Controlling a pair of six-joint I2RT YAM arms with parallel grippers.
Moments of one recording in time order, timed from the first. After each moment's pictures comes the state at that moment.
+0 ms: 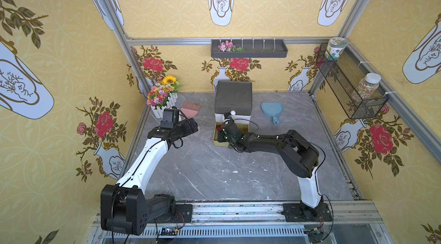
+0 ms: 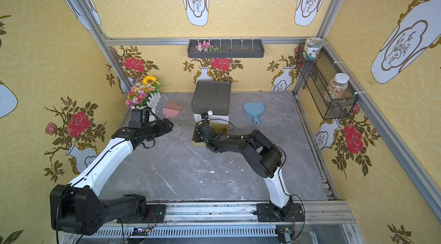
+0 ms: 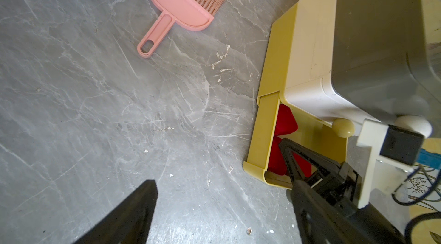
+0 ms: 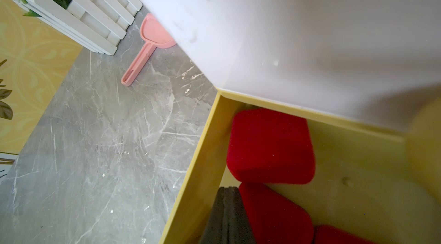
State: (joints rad) left arm -0.14 1.25 0.96 -0.55 0.14 -0.51; right arm 0.82 2.04 1.26 0.14 0.16 0.59
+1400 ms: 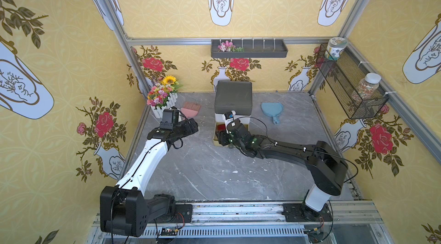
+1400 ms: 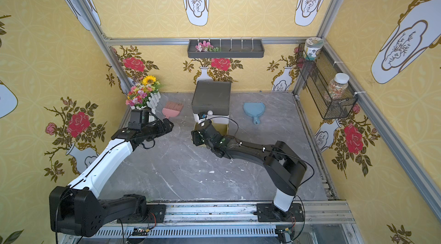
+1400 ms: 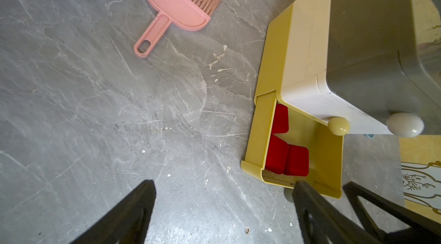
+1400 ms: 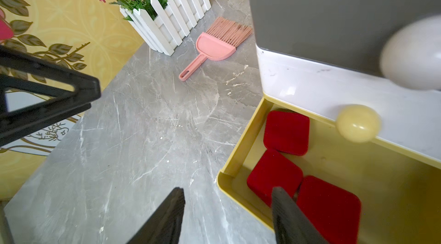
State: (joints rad) left arm -0.14 1.24 0.94 -0.54 0.16 -0.51; right arm 0.89 1.68 1.09 0.05 0.17 0.47
